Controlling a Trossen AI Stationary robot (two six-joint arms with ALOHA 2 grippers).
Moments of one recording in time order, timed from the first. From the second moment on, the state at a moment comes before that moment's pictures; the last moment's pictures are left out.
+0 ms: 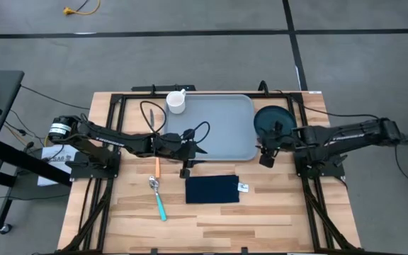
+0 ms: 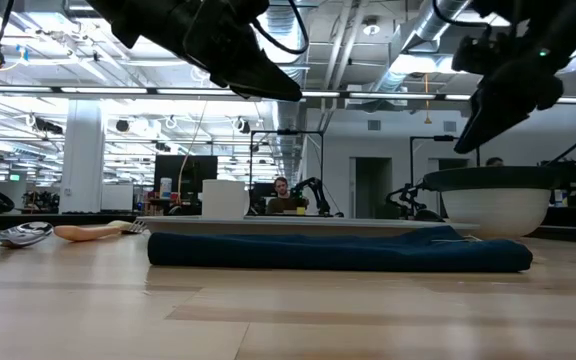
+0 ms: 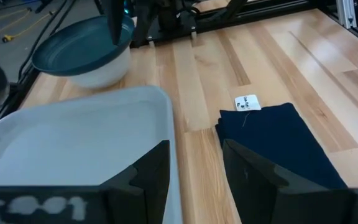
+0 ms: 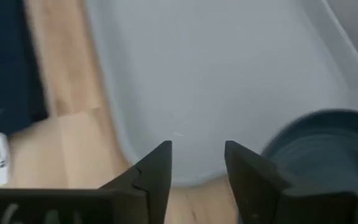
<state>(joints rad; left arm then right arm) -0.04 1.49 0.85 0.22 -0.04 0.18 0.04 0.94 0.63 -0.67 0.35 0.16</state>
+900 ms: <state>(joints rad) -0.04 1.49 0.85 0.22 -0.04 0.17 0.04 1.14 0.72 -0.83 0.51 0.24</state>
